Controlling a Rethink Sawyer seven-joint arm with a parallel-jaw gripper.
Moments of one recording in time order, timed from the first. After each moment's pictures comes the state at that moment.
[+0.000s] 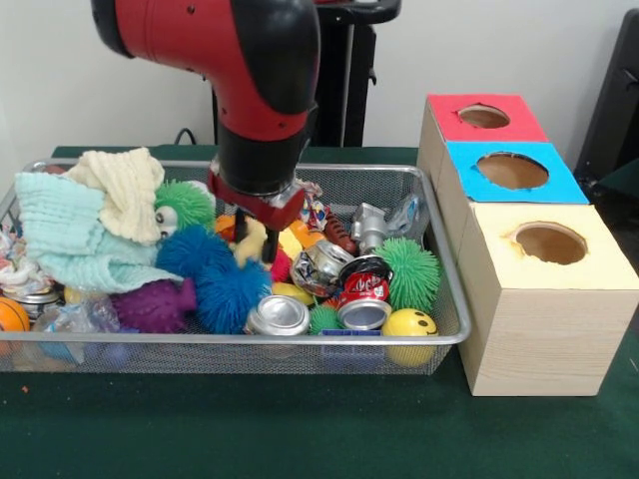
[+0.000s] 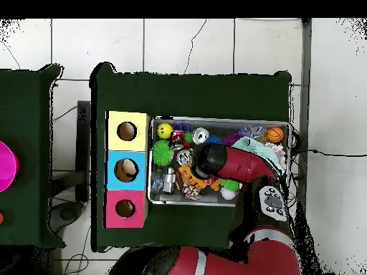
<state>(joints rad) -0.28 -0.39 -0.12 1.52 -0.04 0.57 2.05</state>
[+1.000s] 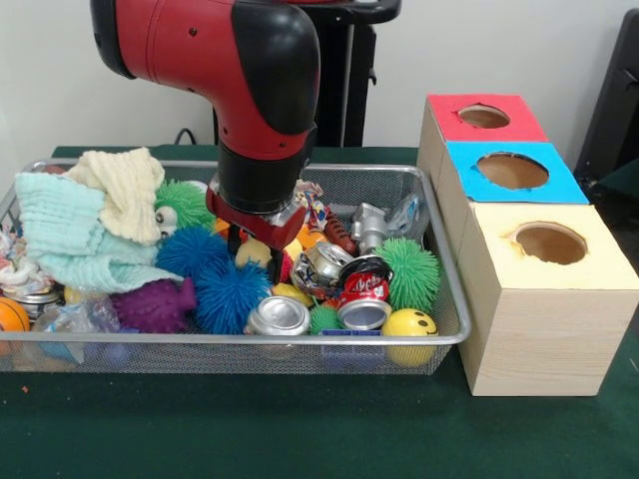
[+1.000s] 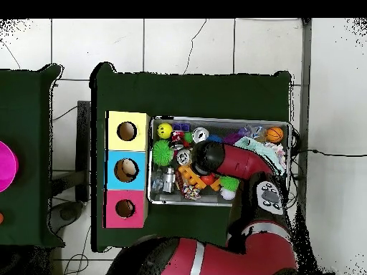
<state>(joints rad) -0.27 -0.36 -0.12 1.48 -0.04 0.54 2.05</state>
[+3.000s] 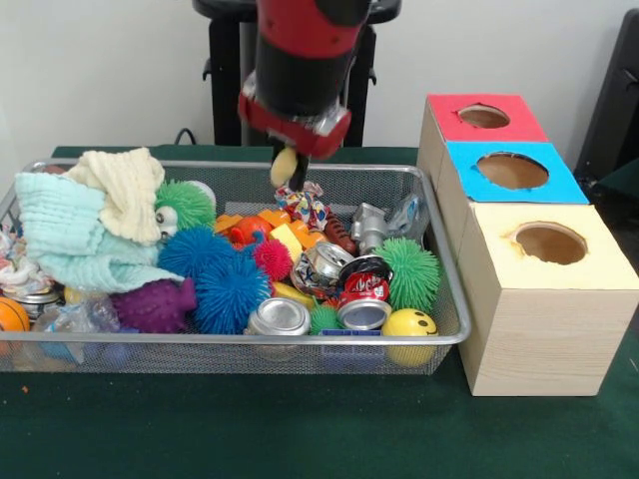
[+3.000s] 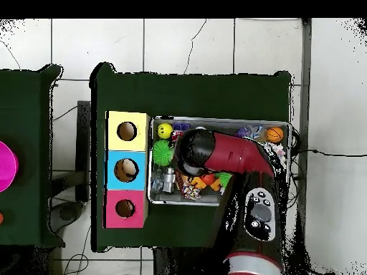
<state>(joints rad) -0.15 -0.58 -0.18 1.48 -0.04 0.91 2.05</state>
